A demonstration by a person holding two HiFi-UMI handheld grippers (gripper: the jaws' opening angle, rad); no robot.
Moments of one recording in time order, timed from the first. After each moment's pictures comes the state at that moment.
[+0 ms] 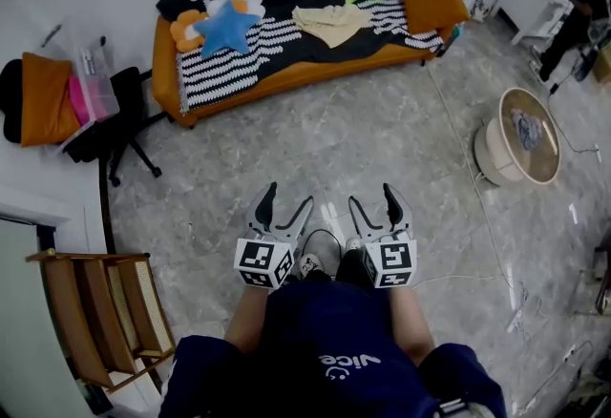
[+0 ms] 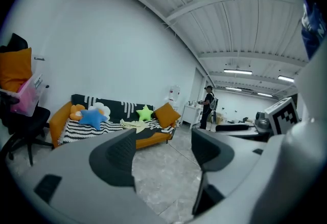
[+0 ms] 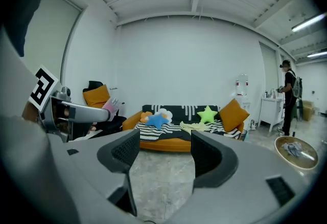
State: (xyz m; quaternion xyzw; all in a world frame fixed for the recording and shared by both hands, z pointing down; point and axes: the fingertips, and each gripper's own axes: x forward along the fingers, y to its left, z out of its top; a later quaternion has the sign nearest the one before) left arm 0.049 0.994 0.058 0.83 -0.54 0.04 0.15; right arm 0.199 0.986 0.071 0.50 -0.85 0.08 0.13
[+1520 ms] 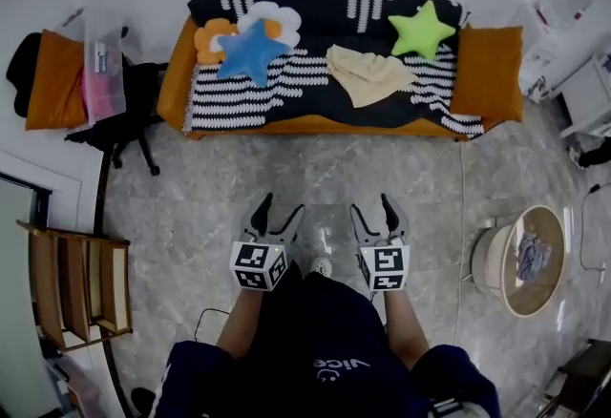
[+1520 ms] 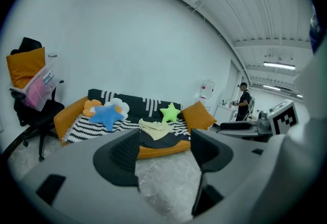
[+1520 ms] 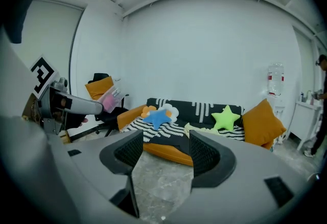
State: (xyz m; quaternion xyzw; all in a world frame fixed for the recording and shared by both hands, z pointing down) left arm 0.089 0.695 0.082 0.72 -0.67 0.06 0.20; right arm 0.248 0.632 0.100 0.37 -0.91 0.07 0.18
